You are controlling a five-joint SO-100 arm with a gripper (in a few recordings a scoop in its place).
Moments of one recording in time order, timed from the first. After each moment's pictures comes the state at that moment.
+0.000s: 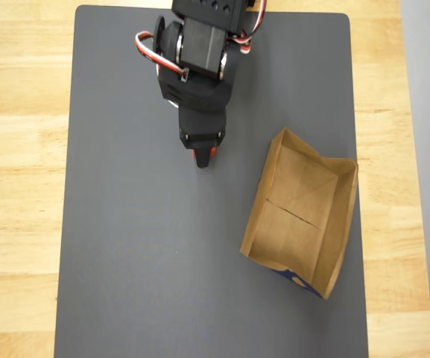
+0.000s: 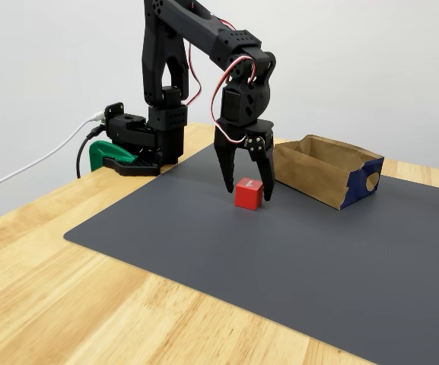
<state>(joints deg) 20.1 90.7 108.7 68.1 -20.7</state>
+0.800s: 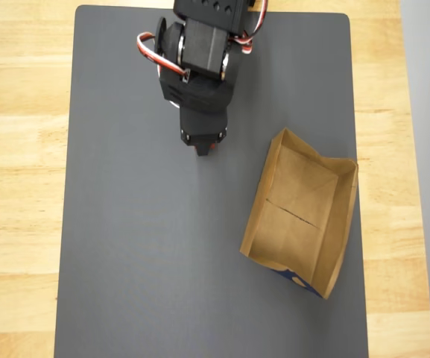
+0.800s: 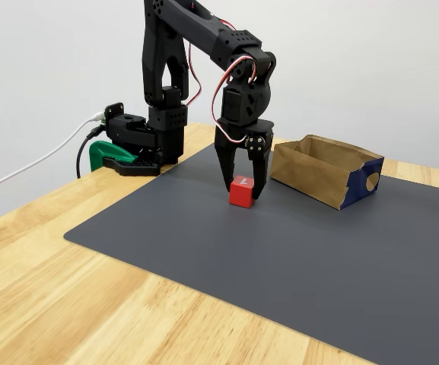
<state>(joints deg) 19.7 90.7 108.7 68.1 -20.7</state>
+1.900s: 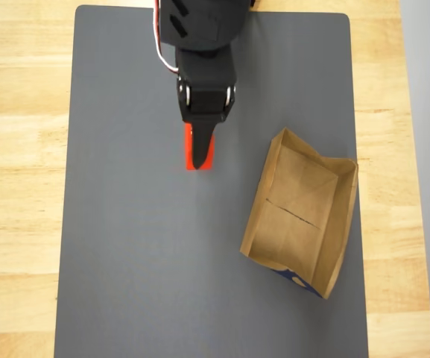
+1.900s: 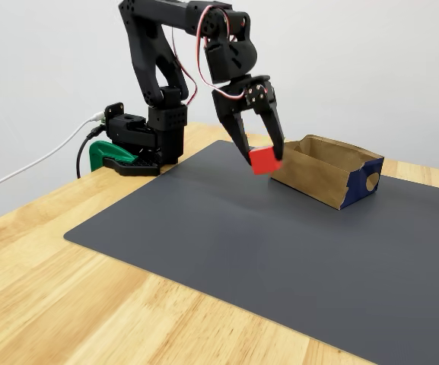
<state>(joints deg) 18.4 124.4 119.7 59.1 -21.8</state>
